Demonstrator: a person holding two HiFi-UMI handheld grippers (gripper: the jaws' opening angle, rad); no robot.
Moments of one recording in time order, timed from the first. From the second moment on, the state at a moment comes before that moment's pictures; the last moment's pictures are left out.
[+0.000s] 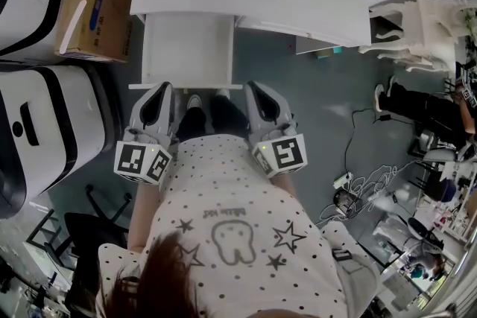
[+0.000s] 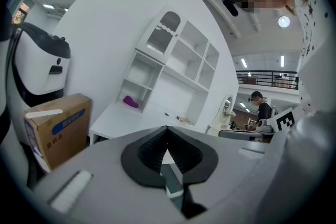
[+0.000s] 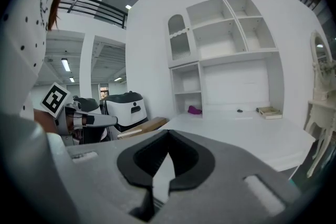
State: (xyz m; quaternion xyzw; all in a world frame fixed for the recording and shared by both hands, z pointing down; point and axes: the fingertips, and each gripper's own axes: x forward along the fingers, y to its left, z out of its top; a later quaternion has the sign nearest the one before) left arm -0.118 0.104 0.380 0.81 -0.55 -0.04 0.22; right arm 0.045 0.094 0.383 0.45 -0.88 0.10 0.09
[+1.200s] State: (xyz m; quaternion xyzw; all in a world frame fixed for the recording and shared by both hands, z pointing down) left arm -0.097 0.101 0.414 0.74 -0.64 0.02 0.18; right arm 0.102 0.042 0.381 0.38 -0.92 0.06 0.10
